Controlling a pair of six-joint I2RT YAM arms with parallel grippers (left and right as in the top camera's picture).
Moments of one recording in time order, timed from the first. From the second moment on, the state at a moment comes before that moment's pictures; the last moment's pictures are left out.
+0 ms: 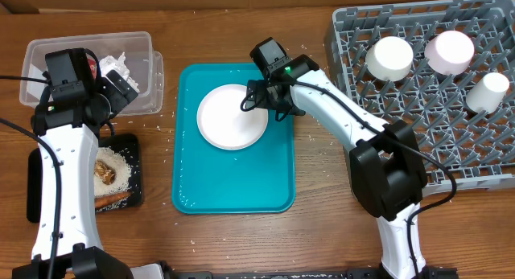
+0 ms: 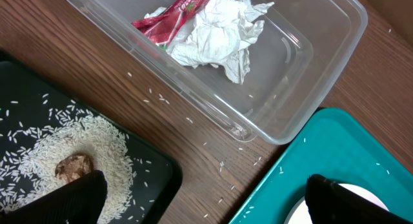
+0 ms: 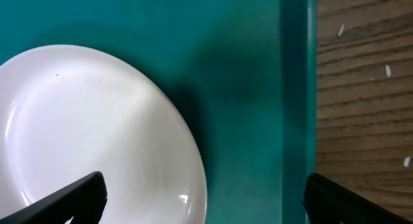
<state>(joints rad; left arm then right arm) 0.24 1.49 1.31 -0.80 -0.10 -0.52 0.56 2.19 1.81 -0.89 0.01 0.66</state>
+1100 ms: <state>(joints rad) 0.24 1.49 1.31 -0.80 -0.10 -0.52 0.52 2.28 1.98 -1.11 -0.05 0.71</state>
